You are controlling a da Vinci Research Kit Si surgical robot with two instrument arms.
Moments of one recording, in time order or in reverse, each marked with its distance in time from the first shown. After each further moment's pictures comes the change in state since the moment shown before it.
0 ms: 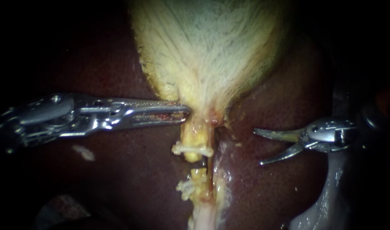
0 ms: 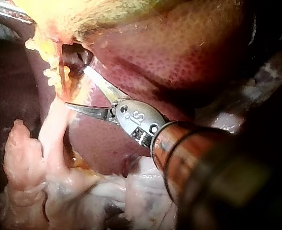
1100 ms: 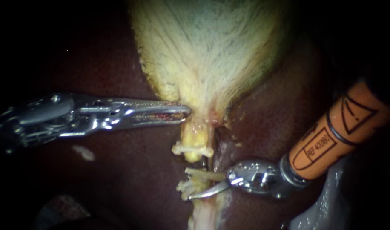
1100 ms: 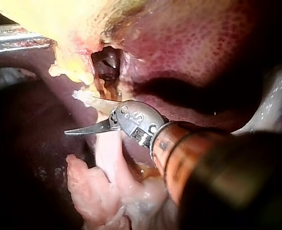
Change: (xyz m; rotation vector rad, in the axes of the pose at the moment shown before) right arm -0.004 -0.006 0.011 0.216 -0.034 0.317; left arm 0.000 0.000 0.000 0.003 0.002 -0.001
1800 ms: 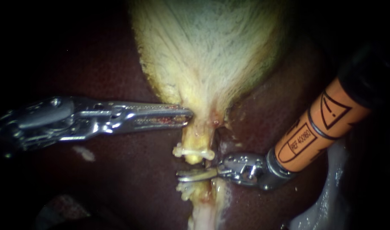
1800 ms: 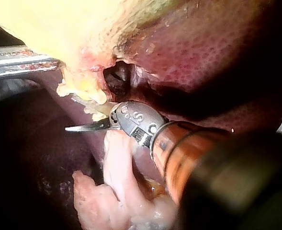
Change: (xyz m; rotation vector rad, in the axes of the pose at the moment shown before) right arm -0.001 0.003 0.005 0.021 -0.011 -0.008; left arm 0.000 -0.001 0.000 -0.005 -0.004 0.003
